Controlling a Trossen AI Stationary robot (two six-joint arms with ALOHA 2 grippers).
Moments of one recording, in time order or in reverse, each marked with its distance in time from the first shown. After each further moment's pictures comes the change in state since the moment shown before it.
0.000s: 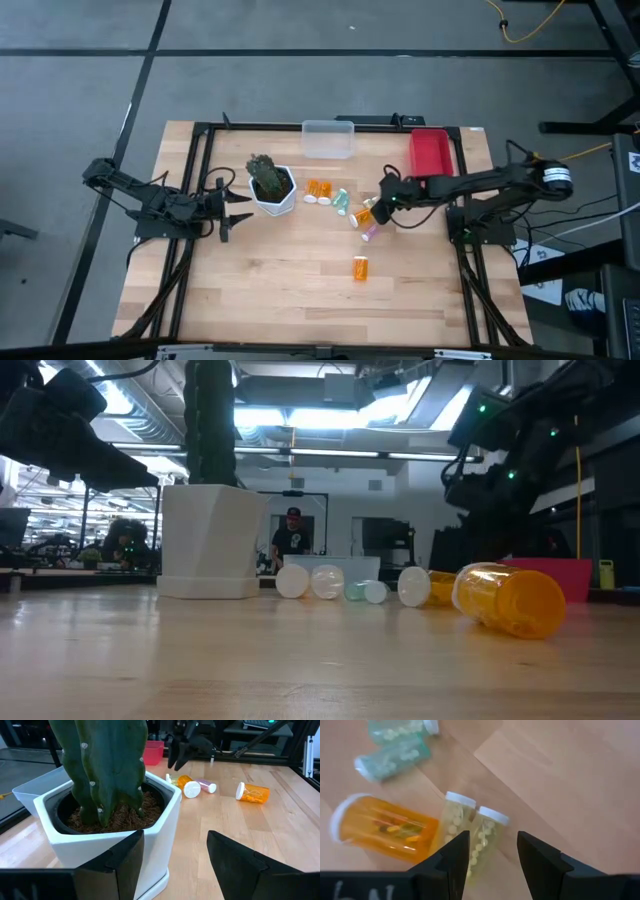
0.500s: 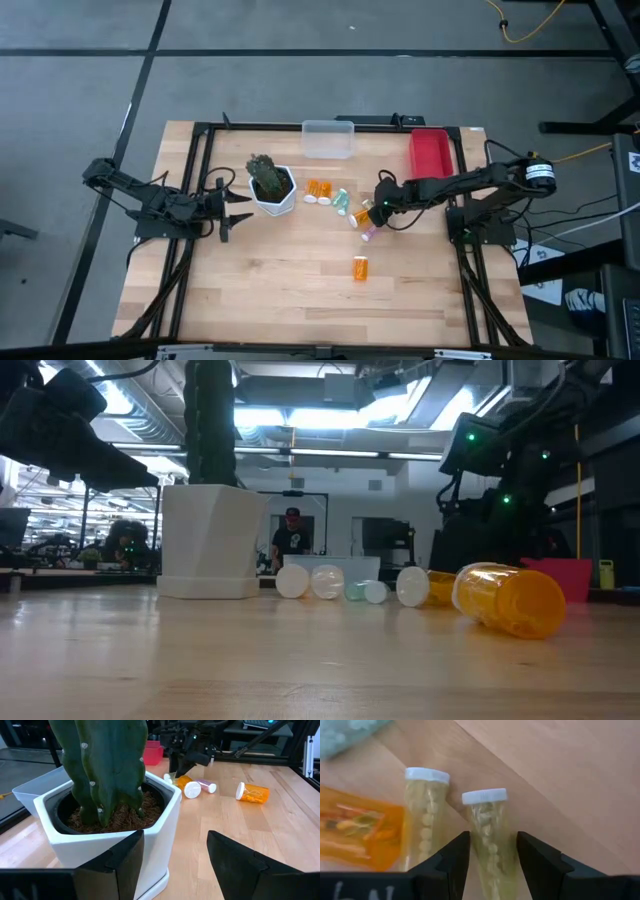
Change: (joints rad) left arm 0.000 0.000 0.000 0.000 0.000 0.000; right arm 0.000 0.137 0.000 0.030 -0.004 0.051
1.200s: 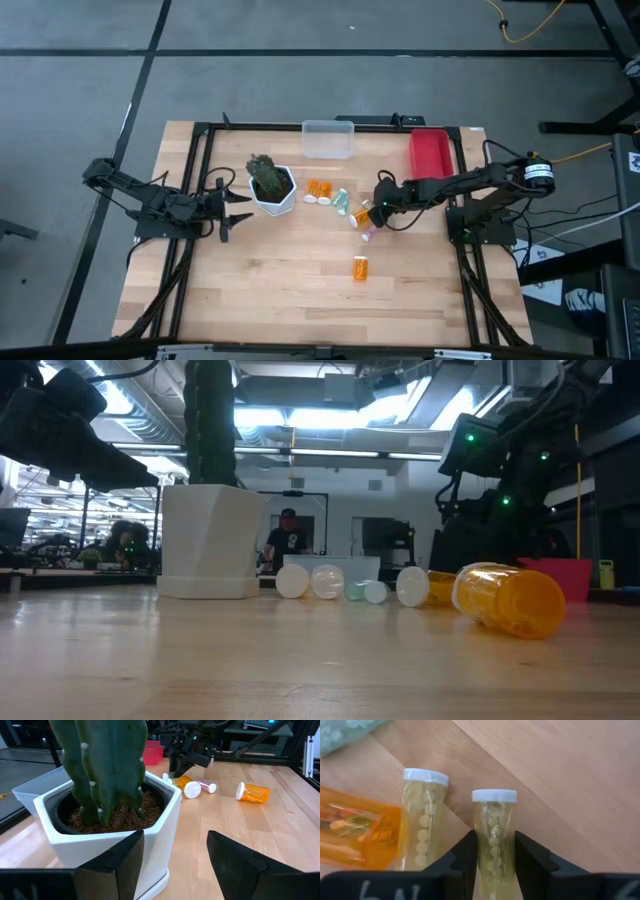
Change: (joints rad) left arm 0.000 0.000 0.000 0.000 0.000 0.000; right arm 0.001 0.016 0.001 0.005 0.027 -0.027
